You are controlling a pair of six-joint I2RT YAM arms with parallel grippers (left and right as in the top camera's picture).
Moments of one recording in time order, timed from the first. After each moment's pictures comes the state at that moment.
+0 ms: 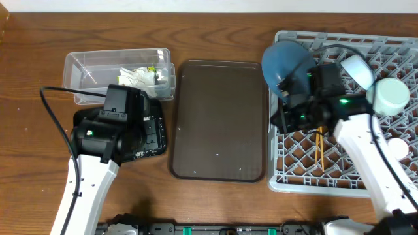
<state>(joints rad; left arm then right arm) -0.17 1.16 1.11 -1.18 0.05 -0.30 0.22 1.46 1.13 -0.91 -0.49 0.01</state>
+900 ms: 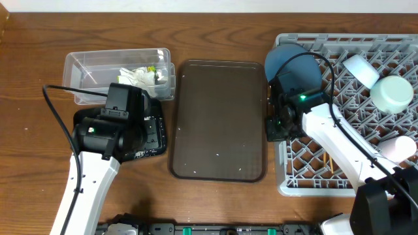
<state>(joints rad) -0.17 1.18 1.11 -1.18 0.05 -0.30 0.37 1.62 1.14 -0.99 -0.02 0.29</state>
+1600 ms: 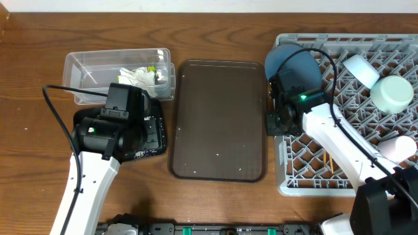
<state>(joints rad) -0.17 1.18 1.11 -1.18 0.05 -0.30 0.37 1.62 1.14 -0.91 0.01 0.32</state>
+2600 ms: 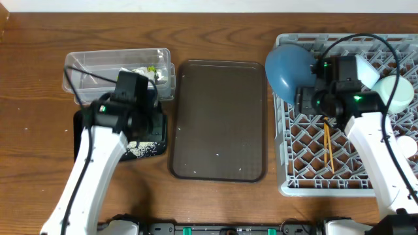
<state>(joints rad) -0.17 1.34 1.16 -1.15 0.08 -0.14 0.09 1.45 1.15 -0.77 -0.03 0.16</state>
